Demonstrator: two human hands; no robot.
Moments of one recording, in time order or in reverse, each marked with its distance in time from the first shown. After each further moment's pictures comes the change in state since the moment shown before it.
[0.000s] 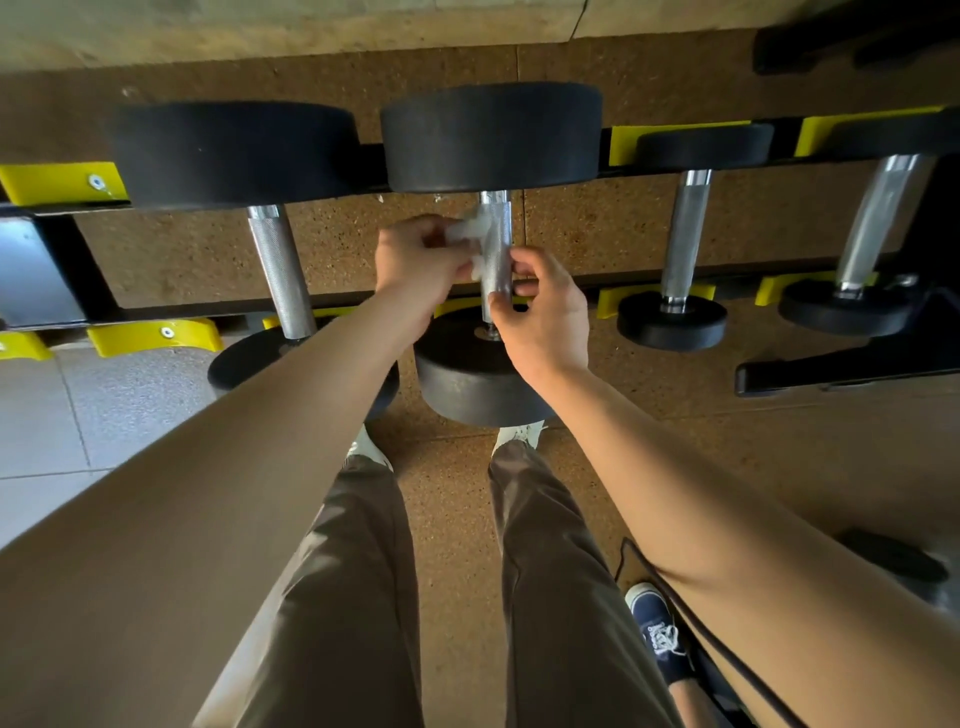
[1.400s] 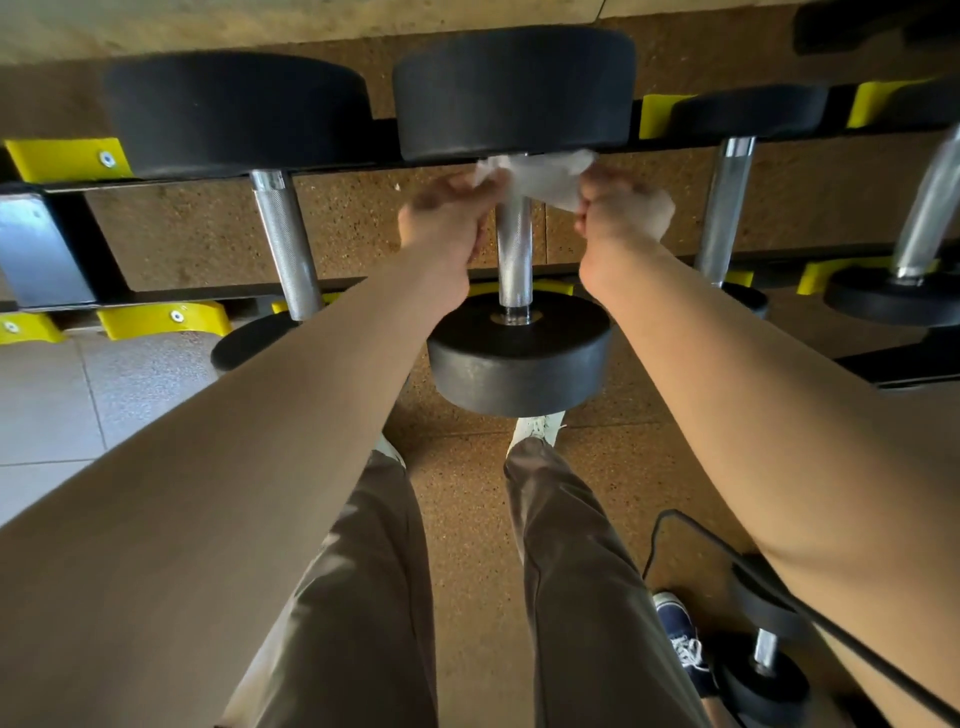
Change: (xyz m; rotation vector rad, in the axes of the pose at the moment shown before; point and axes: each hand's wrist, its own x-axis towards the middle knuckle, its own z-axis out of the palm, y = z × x) left_hand -0.005 0.013 0.016 -0.358 -0.007 -0.219; right_hand 0.073 -0.015 -0.020 0.687 0.255 0.580
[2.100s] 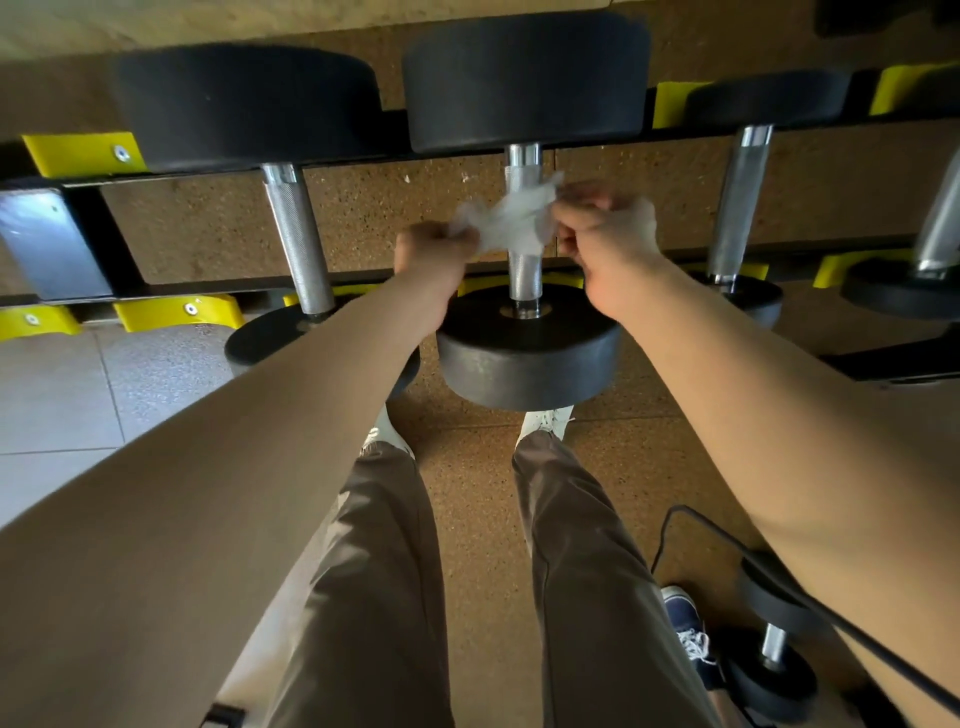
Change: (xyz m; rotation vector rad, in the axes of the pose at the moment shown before) left_hand 0.019 -0.026 -0.029 0.475 0.046 0.026; right_hand -0.010 0.013 -0.013 -0.141 -0.332 -0.014
